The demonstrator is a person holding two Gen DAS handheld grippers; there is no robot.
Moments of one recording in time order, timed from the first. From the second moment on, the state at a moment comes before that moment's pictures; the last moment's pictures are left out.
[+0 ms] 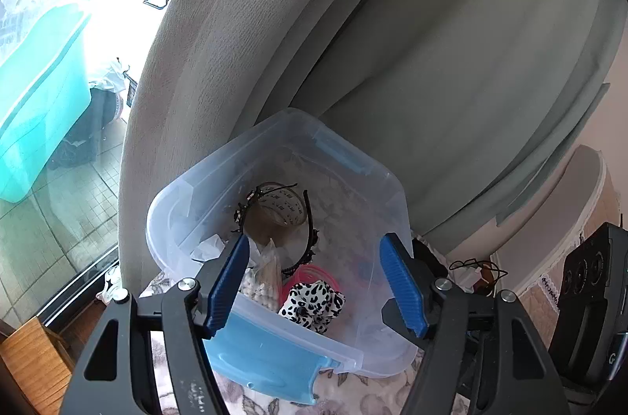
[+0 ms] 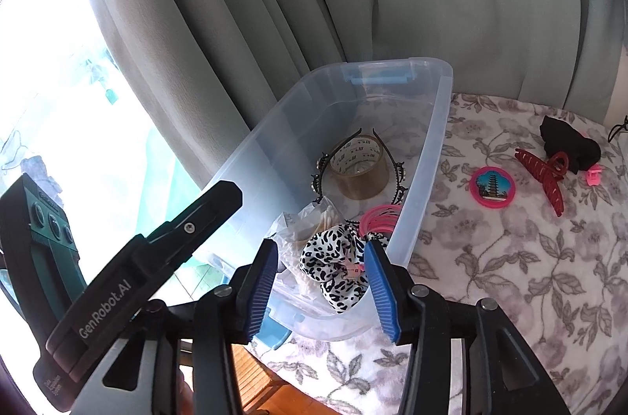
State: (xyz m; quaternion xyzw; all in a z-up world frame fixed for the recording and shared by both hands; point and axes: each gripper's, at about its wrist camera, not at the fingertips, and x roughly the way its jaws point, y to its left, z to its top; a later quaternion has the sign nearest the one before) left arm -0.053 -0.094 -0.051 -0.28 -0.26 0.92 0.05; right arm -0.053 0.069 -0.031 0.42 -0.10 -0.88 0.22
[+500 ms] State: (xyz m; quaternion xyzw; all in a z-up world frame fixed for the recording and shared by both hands) left arm -0.019 -0.053 0.004 -0.25 -0.21 0.94 0.06; right arm -0.028 0.121 0.003 0.36 -0.14 -0.90 0.21
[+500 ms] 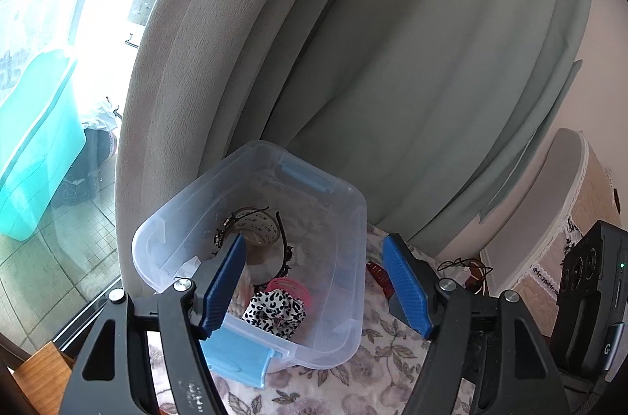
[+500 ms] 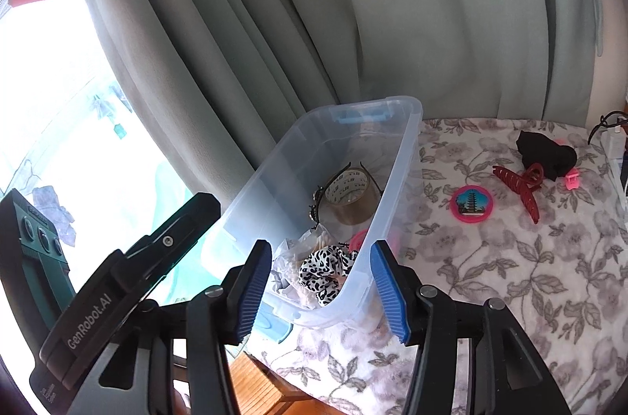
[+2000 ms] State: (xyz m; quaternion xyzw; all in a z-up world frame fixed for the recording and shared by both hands) left arm -0.076 0.151 -0.098 -0.43 -0.01 0.90 0.12; right arm -0.044 0.335 -0.099 0.40 -0.29 -0.87 0.06
